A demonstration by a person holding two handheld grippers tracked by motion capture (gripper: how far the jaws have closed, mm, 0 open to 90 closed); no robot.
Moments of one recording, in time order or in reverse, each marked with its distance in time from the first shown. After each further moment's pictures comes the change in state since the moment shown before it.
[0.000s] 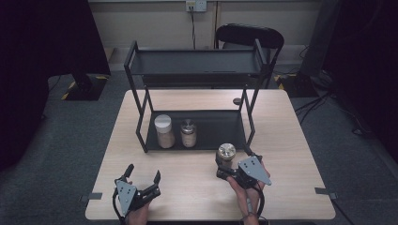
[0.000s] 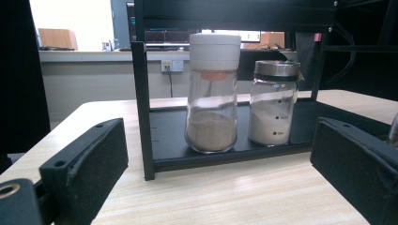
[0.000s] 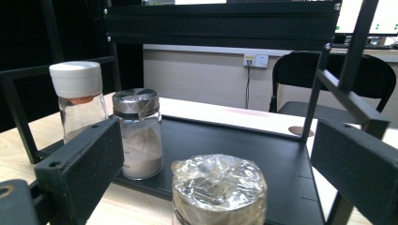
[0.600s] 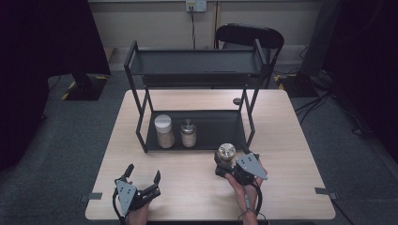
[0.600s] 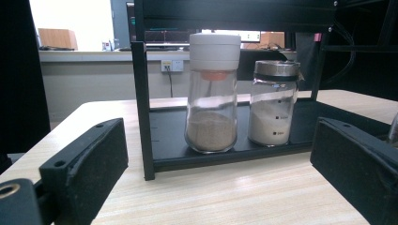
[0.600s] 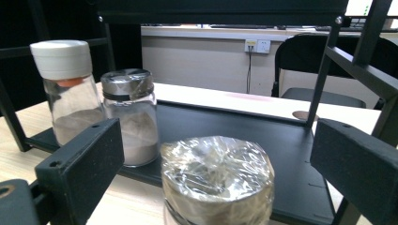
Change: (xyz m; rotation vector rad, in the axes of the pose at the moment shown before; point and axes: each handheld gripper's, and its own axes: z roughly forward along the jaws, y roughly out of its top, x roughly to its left) left arm 0.000 0.000 0.000 0.000 0.000 0.000; right arm -0.004 -0.006 0.014 0.052 -0.003 0.010
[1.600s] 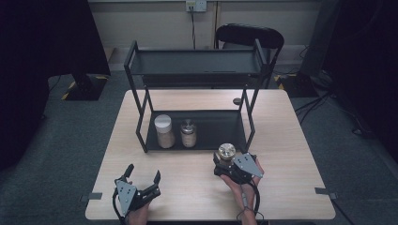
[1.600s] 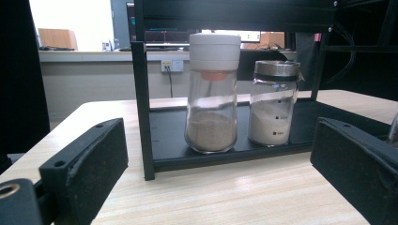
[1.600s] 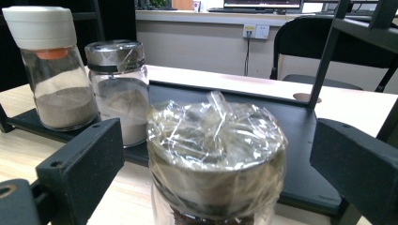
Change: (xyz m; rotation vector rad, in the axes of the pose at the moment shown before) left arm 0.000 0.000 0.000 0.000 0.000 0.000; right arm 0.002 -0.010 0.012 0.057 -0.013 -0.010
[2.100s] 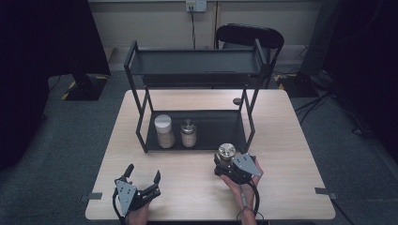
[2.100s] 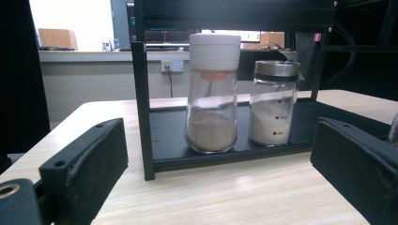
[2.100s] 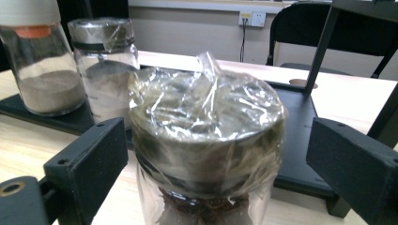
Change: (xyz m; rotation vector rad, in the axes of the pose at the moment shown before) left arm 0.000 0.000 0.000 0.000 0.000 0.000; right arm 0.002 -0.001 0.005 0.051 -0.021 -0.009
